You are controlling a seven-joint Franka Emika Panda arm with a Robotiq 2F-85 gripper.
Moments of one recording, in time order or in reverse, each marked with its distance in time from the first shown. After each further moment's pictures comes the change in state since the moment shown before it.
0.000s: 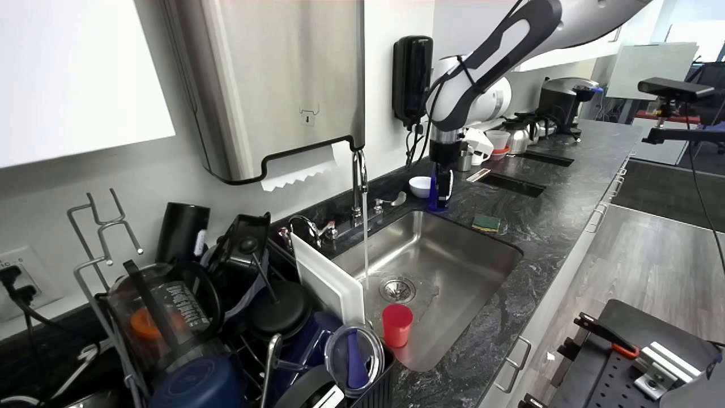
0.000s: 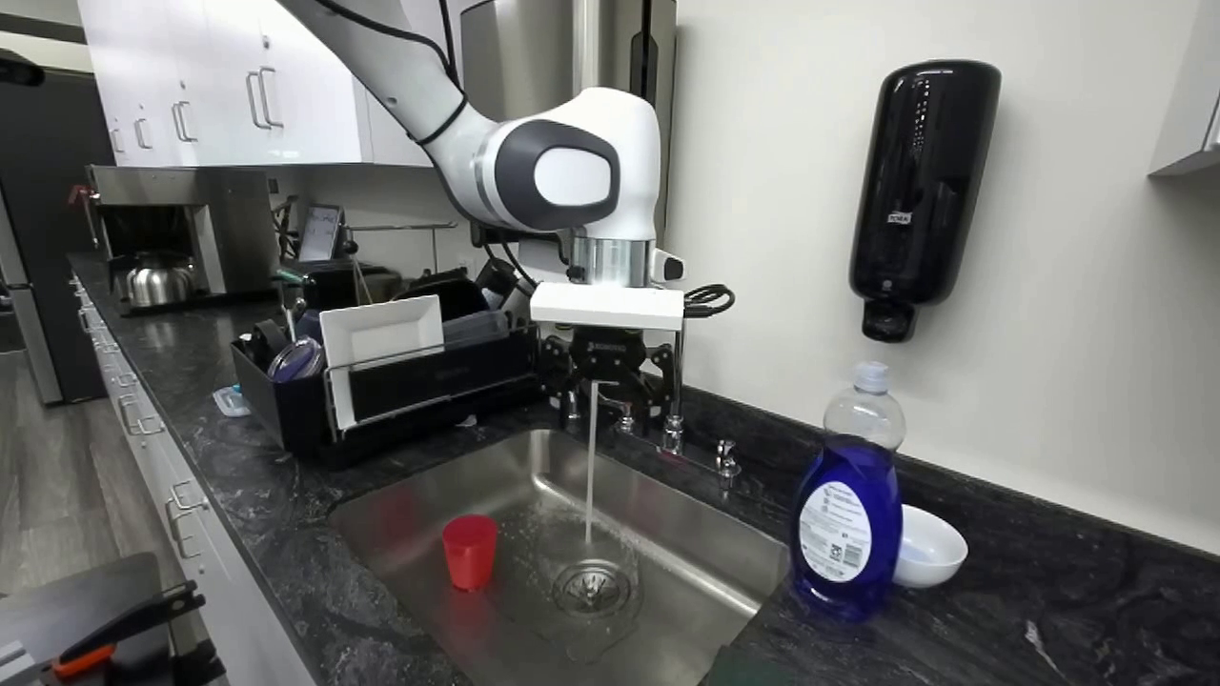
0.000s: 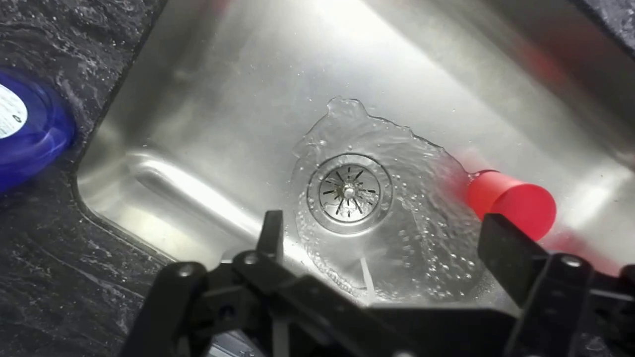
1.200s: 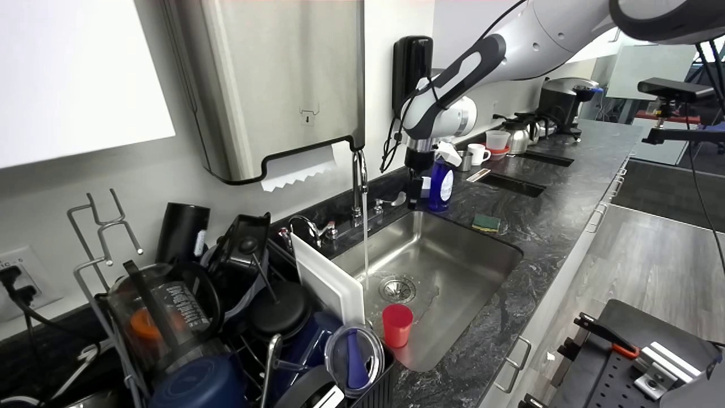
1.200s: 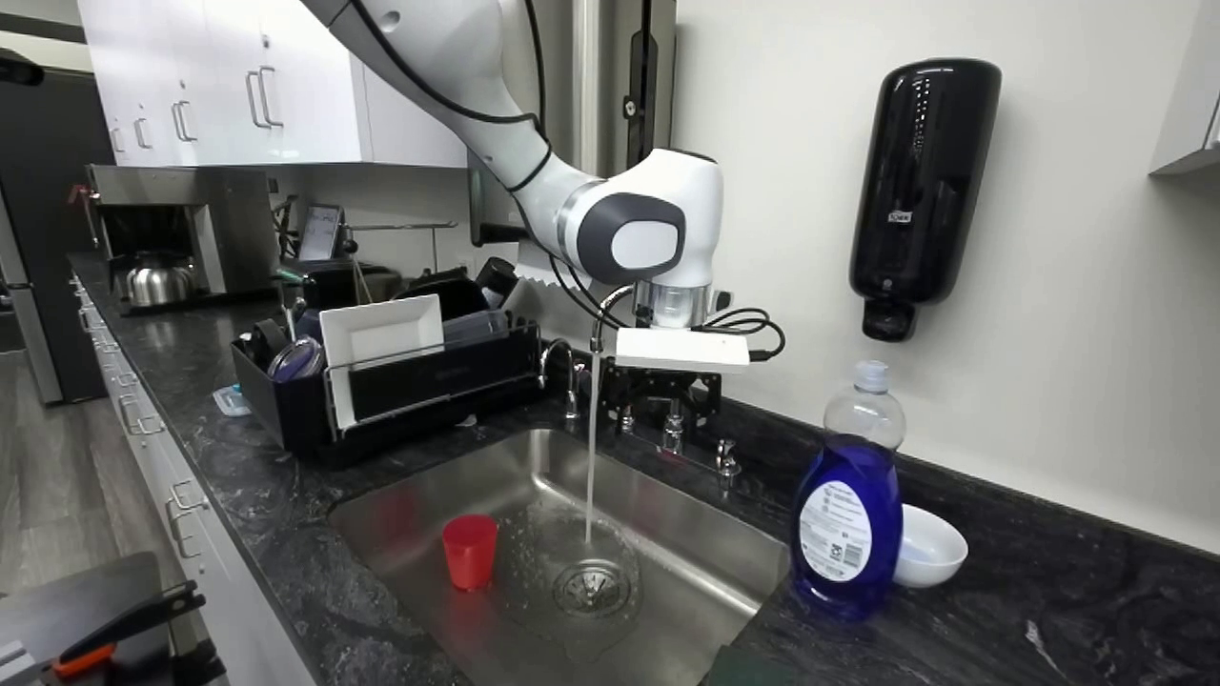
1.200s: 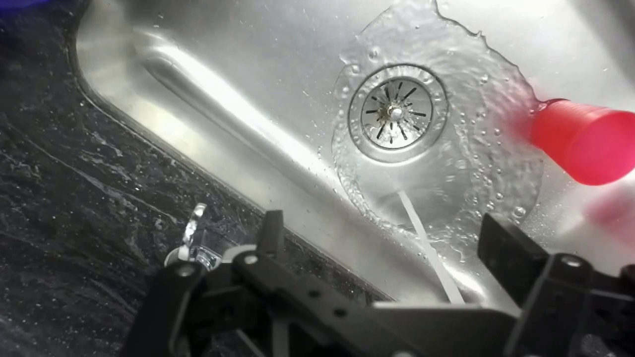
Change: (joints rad) arm -0.126 0.286 0.134 0.314 0.110 0.029 -0.173
